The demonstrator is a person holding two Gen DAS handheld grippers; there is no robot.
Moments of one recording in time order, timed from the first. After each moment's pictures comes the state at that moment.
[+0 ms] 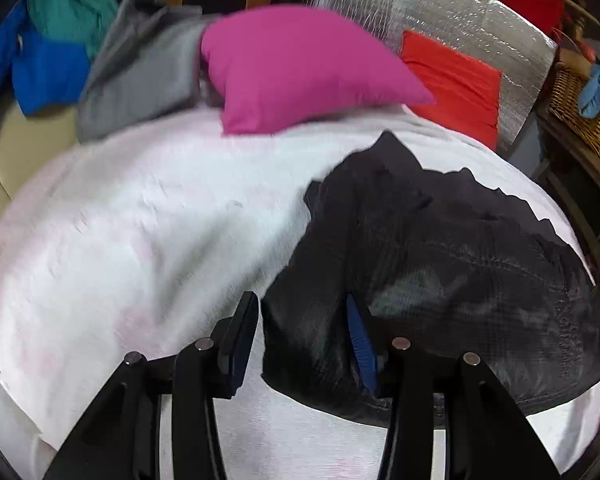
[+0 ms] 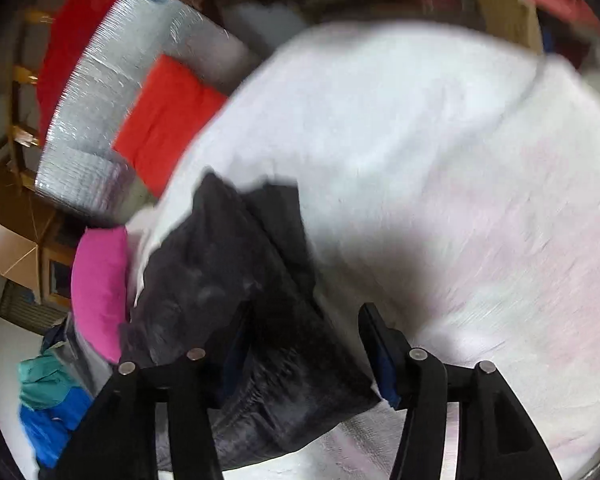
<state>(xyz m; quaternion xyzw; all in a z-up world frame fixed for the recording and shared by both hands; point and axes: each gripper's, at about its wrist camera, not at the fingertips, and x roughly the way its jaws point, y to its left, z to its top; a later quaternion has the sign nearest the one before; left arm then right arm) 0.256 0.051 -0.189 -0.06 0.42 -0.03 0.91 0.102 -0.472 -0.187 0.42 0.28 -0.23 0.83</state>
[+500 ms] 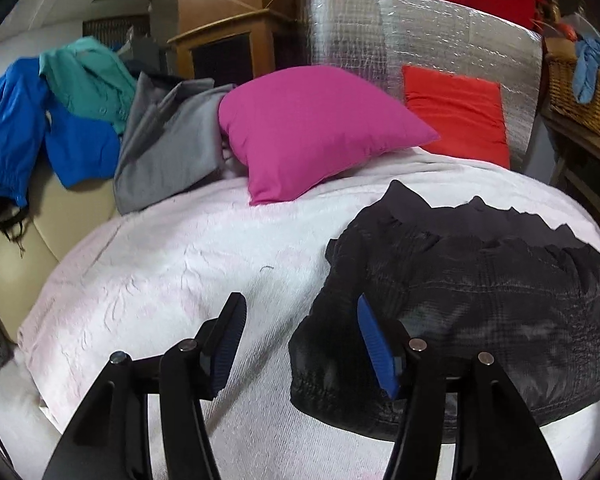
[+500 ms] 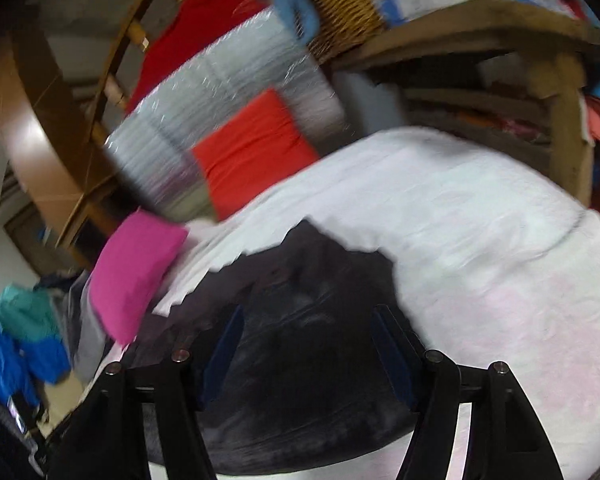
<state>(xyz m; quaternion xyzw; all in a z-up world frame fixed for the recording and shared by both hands) 0.234 0.036 -0.156 0.02 0.33 0.02 0.94 0.132 -0.392 -0.137 0.28 0.24 -0.16 0.92</state>
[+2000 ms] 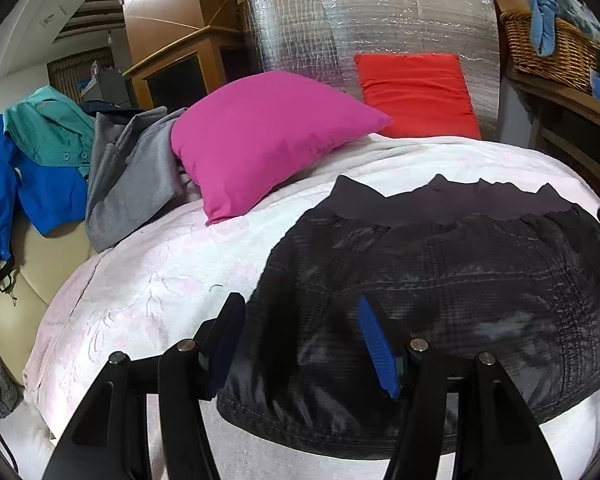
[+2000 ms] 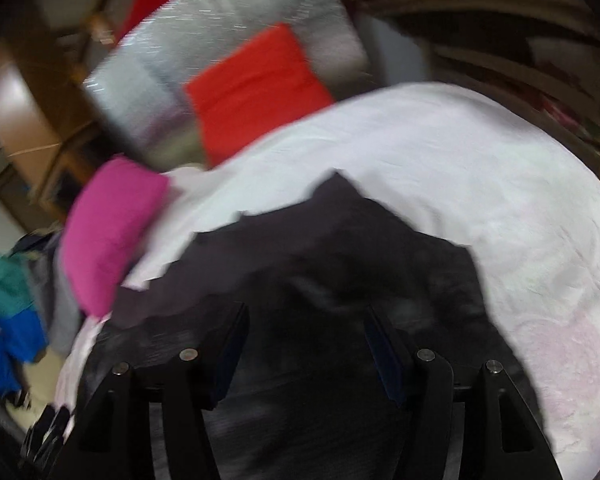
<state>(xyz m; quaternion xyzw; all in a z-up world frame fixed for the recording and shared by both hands) 0.234 -0.026 -0.160 0.09 0.33 -0.02 0.94 0.227 -0.378 -0.152 0.25 0.32 -0.10 0.91</state>
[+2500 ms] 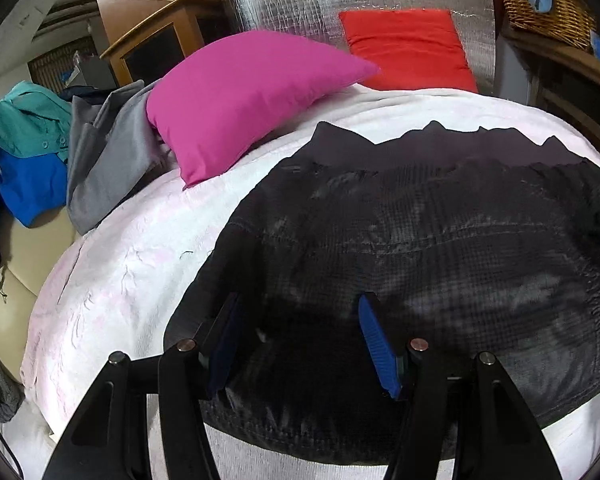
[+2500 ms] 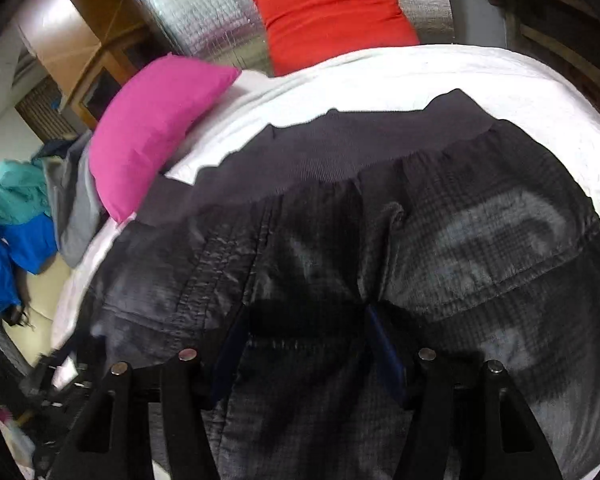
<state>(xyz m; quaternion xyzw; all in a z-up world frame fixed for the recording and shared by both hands) 0.254 -0.041 -0.197 0.12 0.39 -0.02 0.91 0.260 -0.316 -0.183 0.22 0.41 -0.04 0.88</state>
